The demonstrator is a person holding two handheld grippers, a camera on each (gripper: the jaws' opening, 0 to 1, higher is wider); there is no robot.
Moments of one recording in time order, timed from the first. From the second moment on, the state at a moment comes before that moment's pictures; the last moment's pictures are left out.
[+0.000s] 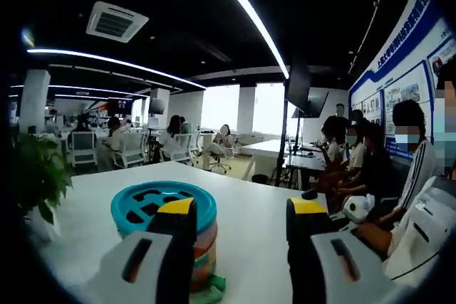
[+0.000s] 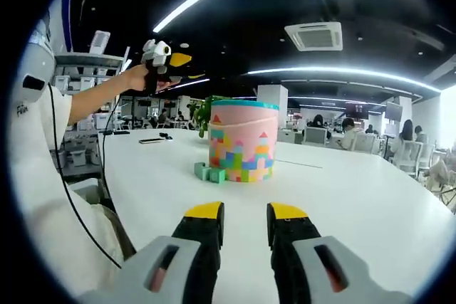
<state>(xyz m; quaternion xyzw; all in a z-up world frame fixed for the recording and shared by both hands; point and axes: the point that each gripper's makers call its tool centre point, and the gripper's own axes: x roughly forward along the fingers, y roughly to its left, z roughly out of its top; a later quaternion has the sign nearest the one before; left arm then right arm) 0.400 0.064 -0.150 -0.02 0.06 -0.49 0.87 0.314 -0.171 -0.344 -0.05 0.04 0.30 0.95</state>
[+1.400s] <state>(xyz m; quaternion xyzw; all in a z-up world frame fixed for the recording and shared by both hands) 0.362 0.099 -0.267 0.02 0.07 -0.40 0.91 0.298 -0.170 -0.314 -0.08 0.00 0.31 0.95</state>
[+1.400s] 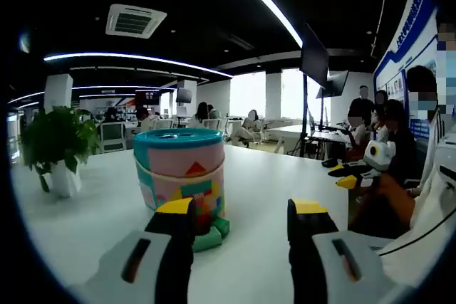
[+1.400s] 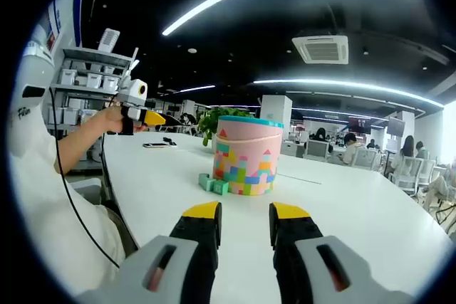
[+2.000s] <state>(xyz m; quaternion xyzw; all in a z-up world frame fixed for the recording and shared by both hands) 0.363 0.100 -0.297 0.00 0.08 -0.42 0.90 0.300 -0.171 -0.311 -0.07 -0.01 0.30 0.95</state>
